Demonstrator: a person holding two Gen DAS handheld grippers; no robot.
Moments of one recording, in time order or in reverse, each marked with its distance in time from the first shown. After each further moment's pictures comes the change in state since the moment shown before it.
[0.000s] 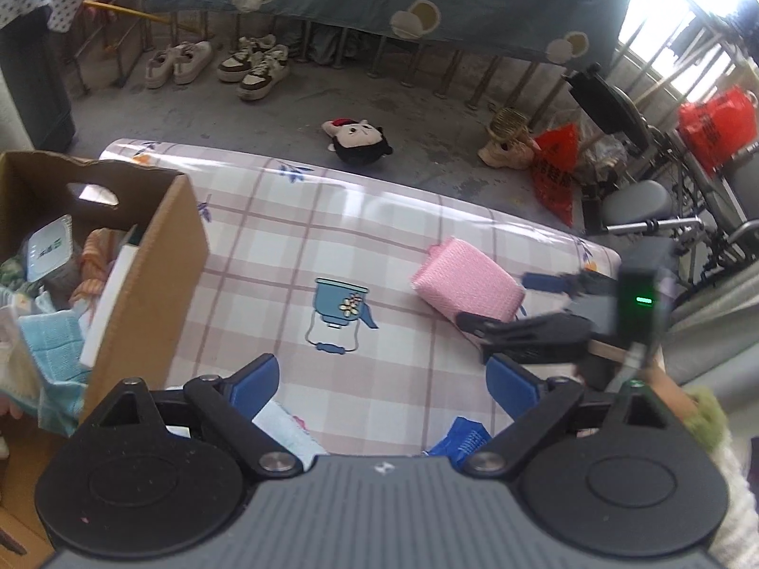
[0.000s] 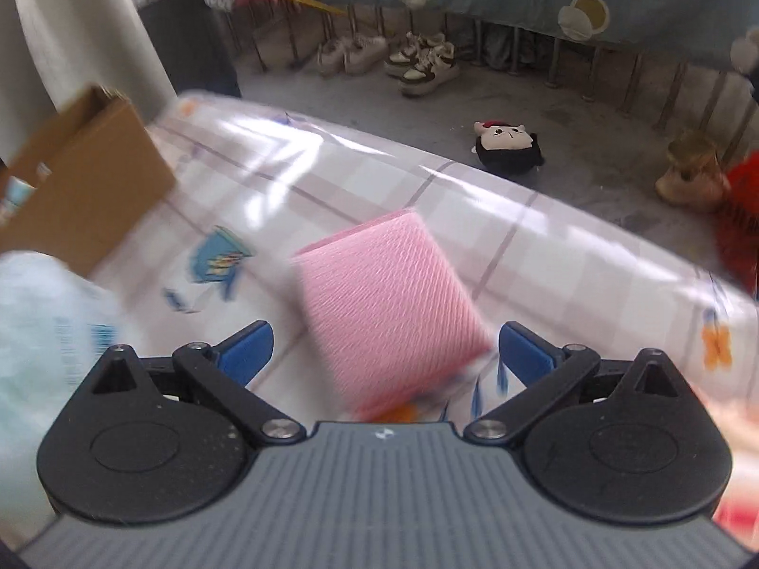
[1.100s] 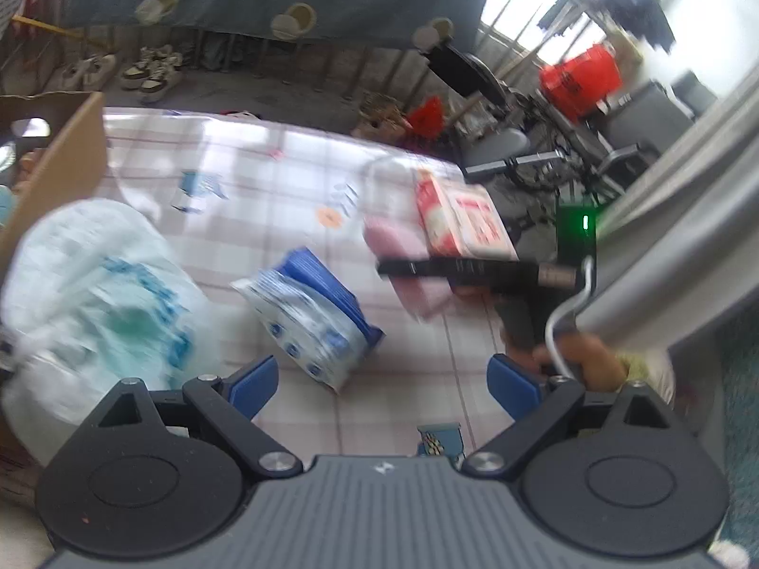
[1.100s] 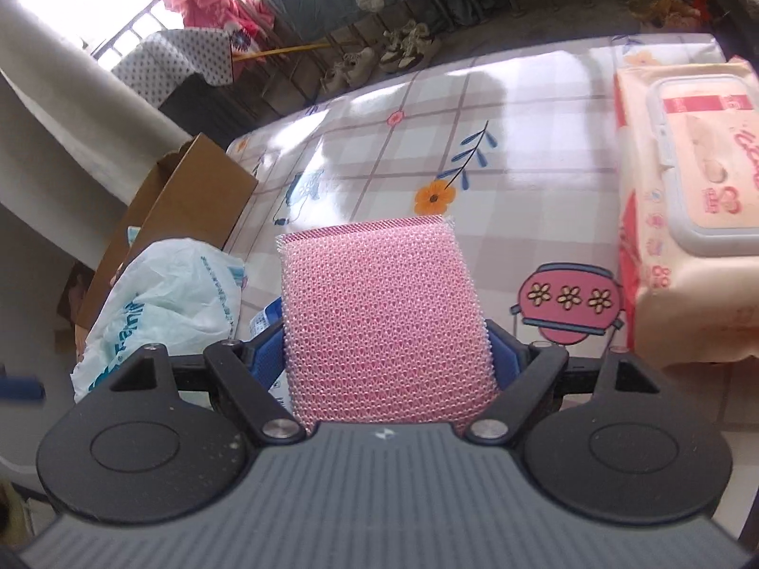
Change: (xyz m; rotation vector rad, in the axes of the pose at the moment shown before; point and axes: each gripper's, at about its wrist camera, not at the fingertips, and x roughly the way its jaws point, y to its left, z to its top) left arm -0.073 -0.074 -0.191 0.150 -0.055 -0.247; right arm -0.135 -0.010 -0.185 0.488 -0.108 0.255
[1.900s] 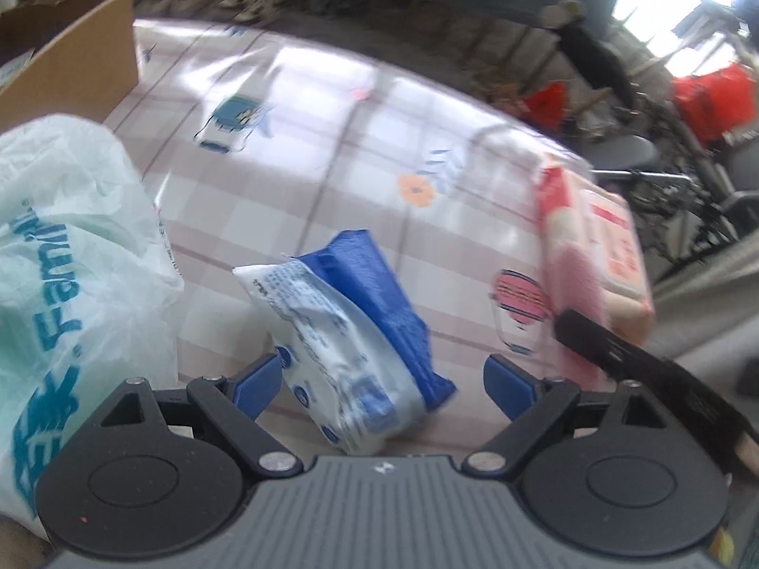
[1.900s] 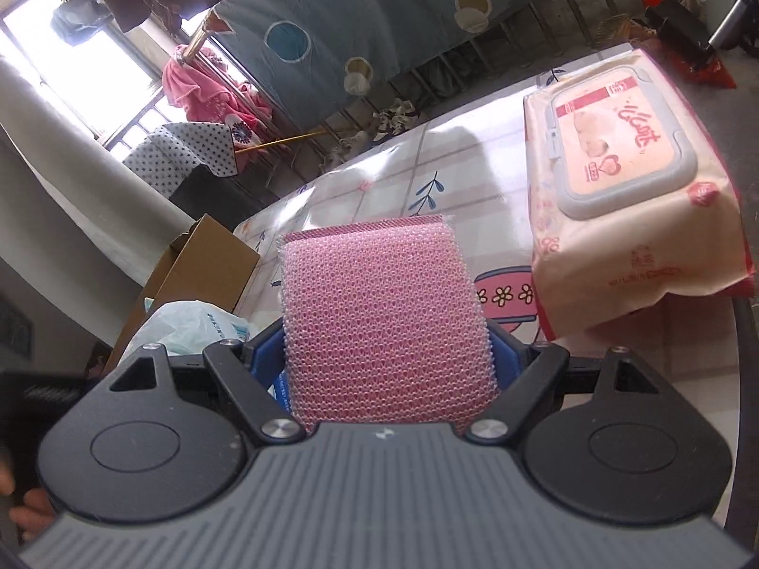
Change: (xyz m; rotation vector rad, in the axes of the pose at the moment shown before) left arm 0.140 0.029 0.035 -0.266 0.089 0.226; right arm -0.028 -0.048 -0.035 0.113 -0.202 0.062
